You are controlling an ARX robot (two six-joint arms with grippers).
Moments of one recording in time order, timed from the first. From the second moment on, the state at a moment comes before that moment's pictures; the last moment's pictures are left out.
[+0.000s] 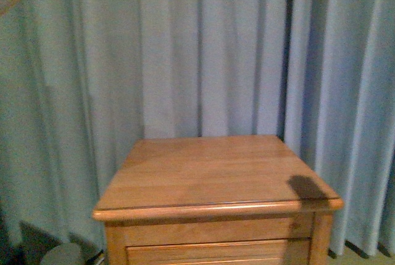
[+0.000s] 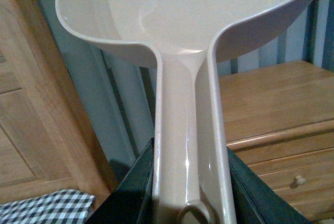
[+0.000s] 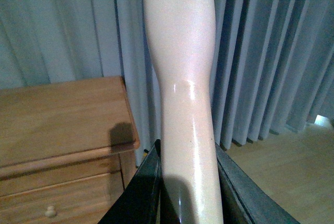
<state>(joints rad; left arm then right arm) 0.16 0.25 0.32 0.03 0.23 0.21 0.56 0.53 0.44 0.11 0.69 0.03</state>
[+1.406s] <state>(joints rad) 0.16 0.25 0.32 0.03 0.21 0.21 0.56 0.54 0.44 0.11 0.68 0.03</state>
